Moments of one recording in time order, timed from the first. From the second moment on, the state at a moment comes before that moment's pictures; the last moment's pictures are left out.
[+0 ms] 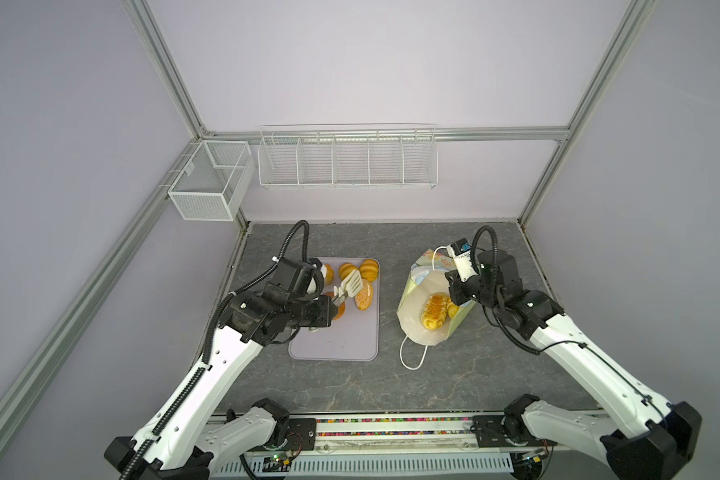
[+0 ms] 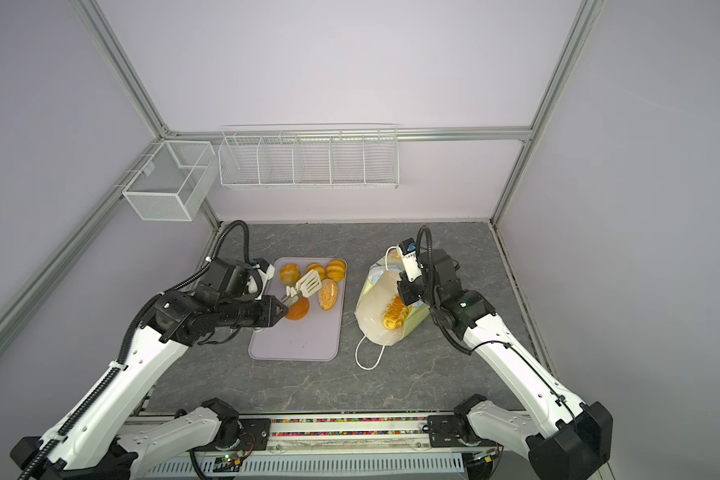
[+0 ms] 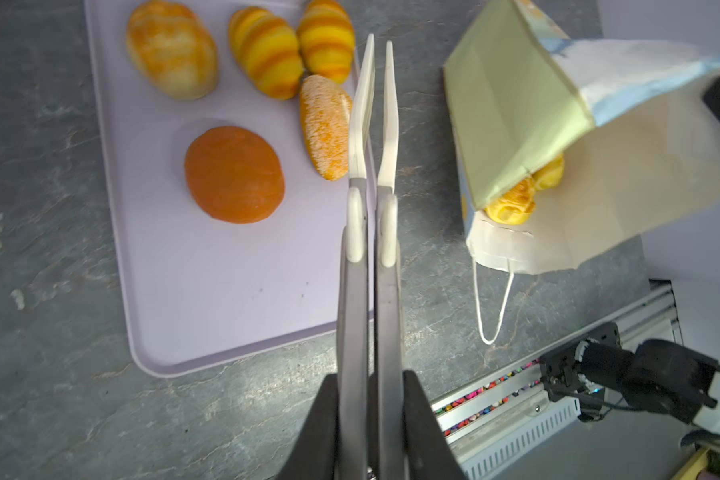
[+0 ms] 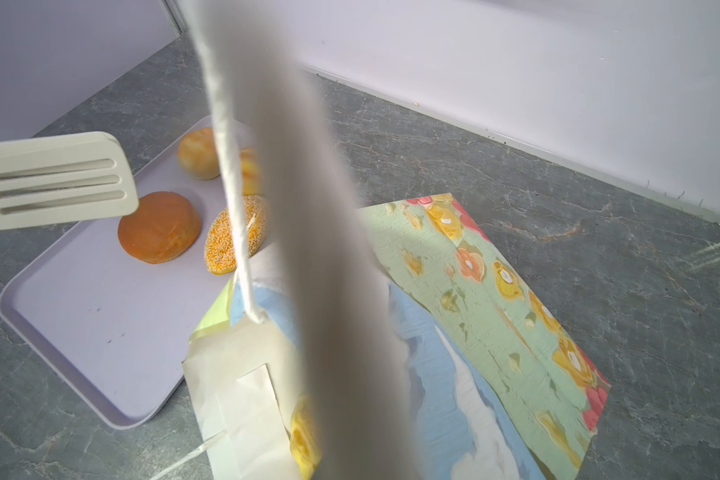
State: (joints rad) left arm -0.62 1.04 1.24 -1.08 0.15 -0.41; right arm 0.51 1.11 1.03 -0.50 0.00 -0.02
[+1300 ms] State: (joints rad) left arm -1.47 1.38 1.26 -0.94 -0.49 0.00; right arm 0.51 1.03 1.01 -0.57 -0.11 -0.18
